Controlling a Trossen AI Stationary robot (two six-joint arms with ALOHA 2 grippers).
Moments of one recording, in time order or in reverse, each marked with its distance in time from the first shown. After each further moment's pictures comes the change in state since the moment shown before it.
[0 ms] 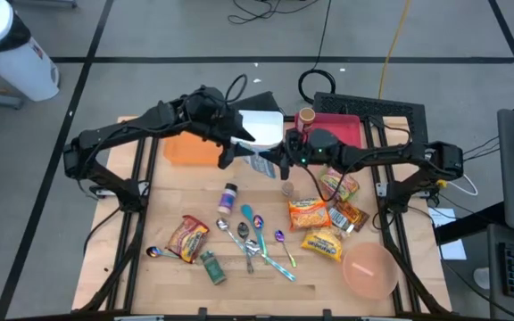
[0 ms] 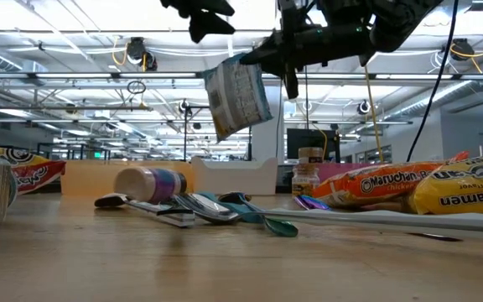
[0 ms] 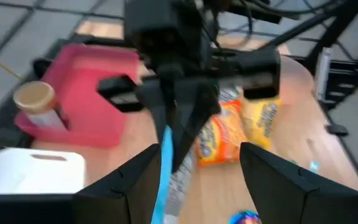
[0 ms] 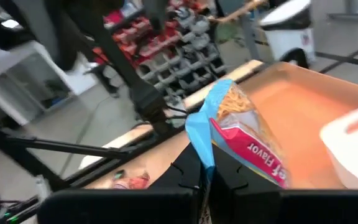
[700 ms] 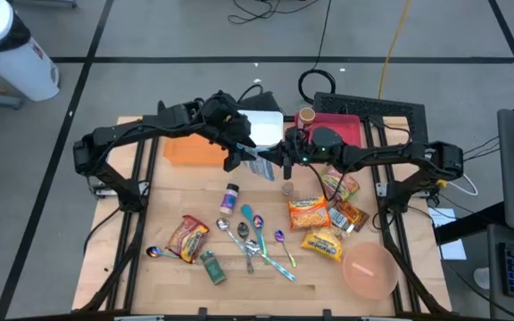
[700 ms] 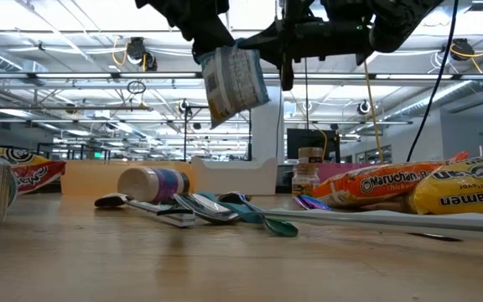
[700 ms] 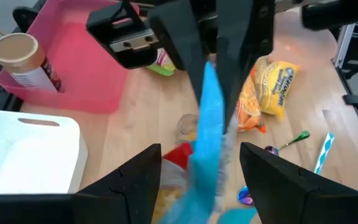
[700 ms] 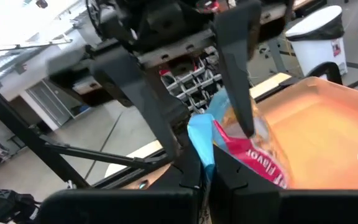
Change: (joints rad) left arm 0.007 0.096 0.001 -0.064 -0.022 0.037; right arm -0.003 0.000 0.000 0.085 -0.070 0.030
